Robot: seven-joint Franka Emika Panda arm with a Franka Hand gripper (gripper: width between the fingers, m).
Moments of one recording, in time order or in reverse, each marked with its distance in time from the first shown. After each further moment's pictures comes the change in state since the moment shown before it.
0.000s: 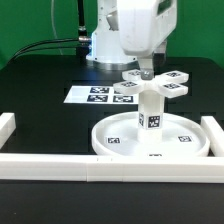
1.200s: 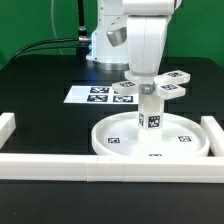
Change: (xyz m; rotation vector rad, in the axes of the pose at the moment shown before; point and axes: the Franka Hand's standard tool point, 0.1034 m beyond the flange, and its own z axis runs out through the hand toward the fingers) arm -0.010 -0.020 0.028 0.058 -0.022 0.014
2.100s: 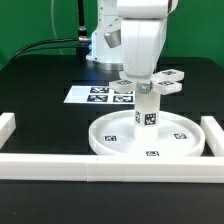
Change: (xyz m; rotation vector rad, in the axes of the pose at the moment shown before) arm -0.002 0.000 0.001 0.000 0.001 0.064
